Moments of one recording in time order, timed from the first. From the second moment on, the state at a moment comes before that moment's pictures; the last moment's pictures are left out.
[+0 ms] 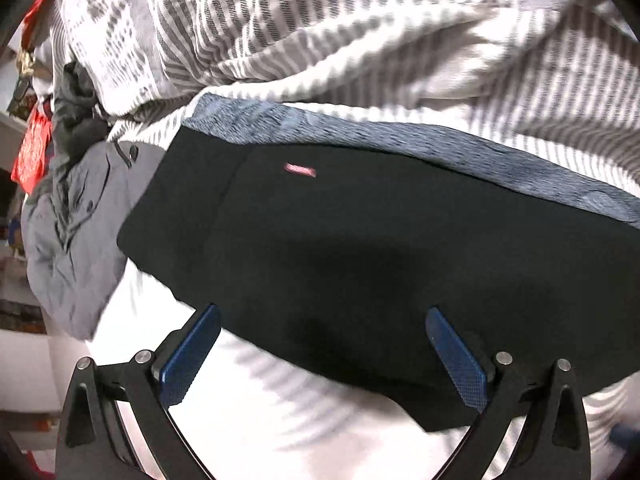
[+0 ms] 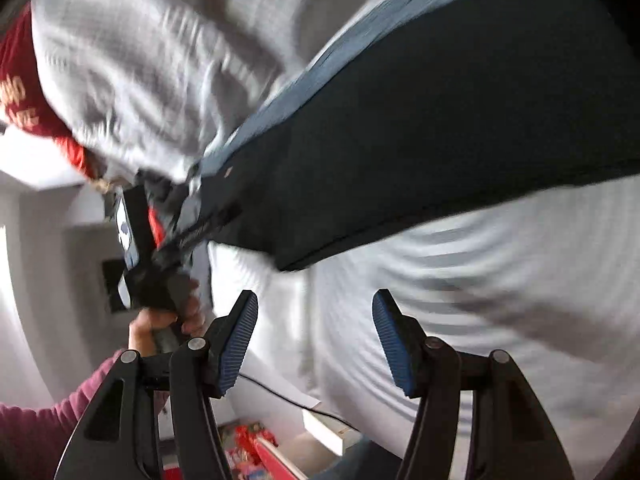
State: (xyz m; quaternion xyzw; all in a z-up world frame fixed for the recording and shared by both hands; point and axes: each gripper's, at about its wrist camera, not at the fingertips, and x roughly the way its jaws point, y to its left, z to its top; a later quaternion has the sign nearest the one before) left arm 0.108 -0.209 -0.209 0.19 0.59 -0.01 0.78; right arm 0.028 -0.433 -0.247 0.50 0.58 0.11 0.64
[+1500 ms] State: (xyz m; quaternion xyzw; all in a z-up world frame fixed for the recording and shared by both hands) left arm 0.101 -0.313 -0.202 0.21 0.56 -0.20 0.78; right arm -0.059 -0.515 -0.223 0.57 0.50 -0.07 0.65
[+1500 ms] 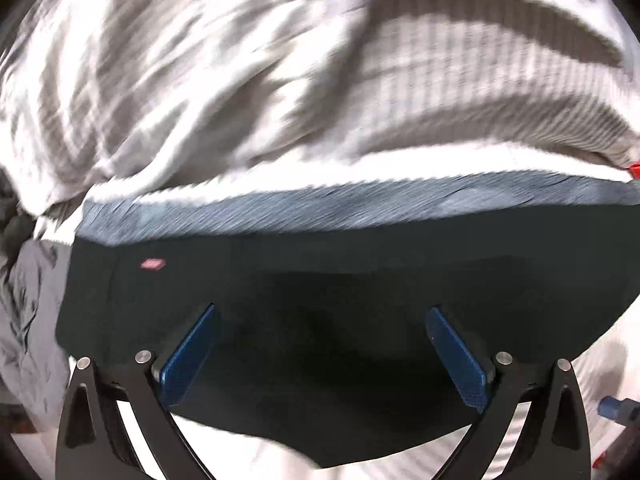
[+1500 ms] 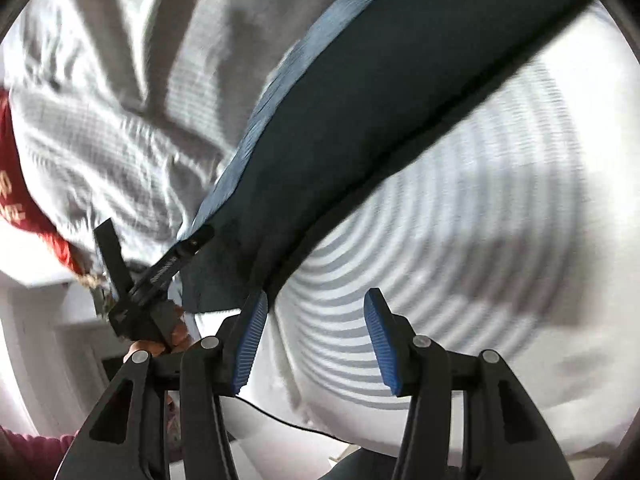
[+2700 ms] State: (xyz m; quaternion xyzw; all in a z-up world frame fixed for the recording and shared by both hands) left arm 0.017 -0.546 -0.239 0.23 0.55 -0.19 0.78; right arm -0.131 -0.727 -0.255 0.65 0.27 -0.22 0.68
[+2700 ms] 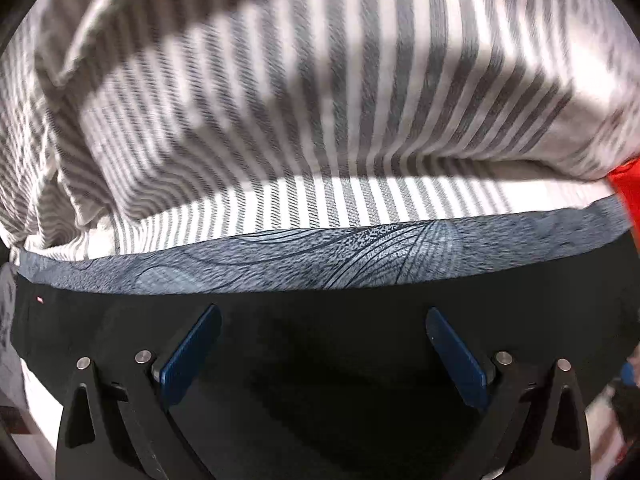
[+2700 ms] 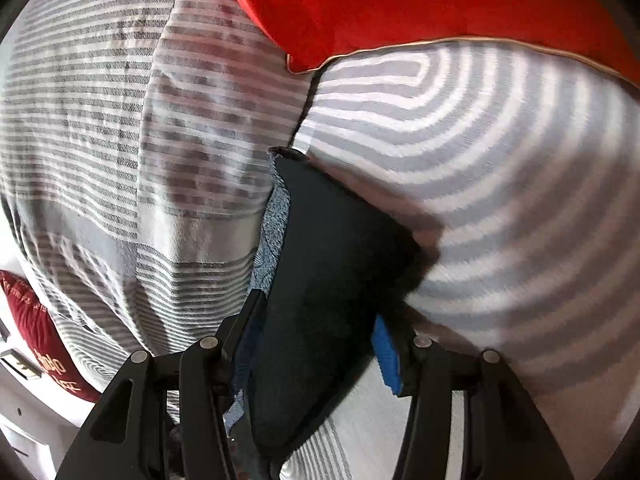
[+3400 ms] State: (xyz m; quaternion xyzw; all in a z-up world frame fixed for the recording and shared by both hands) left arm 0.035 -0.544 -0.231 0.21 0.54 -0.15 0.80; right arm -0.098 -0.726 -0.235 0.68 0.26 -0.14 0.67
